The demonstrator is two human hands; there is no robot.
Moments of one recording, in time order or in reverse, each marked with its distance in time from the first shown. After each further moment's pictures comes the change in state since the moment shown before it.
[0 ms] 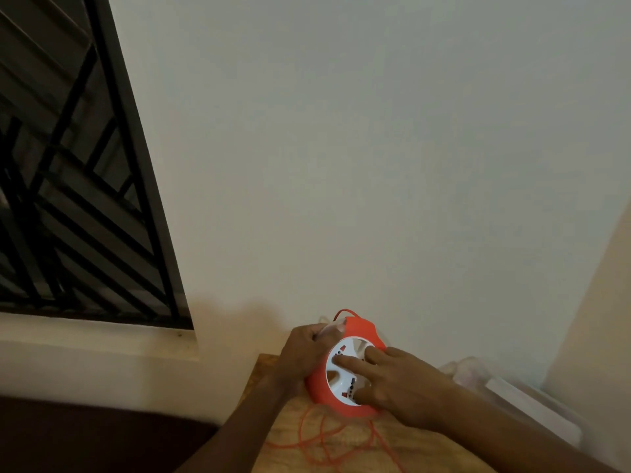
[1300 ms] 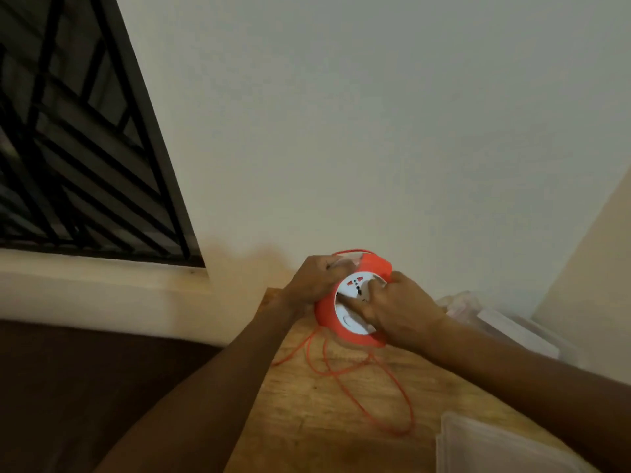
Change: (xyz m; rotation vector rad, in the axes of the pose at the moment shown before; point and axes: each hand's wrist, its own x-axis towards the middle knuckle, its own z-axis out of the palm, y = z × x) left_hand -0.007 0.004 0.008 0.020 -0.058 0.054; right_hand -0.003 -0.028 -0.029 -0.179 0.127 0.215
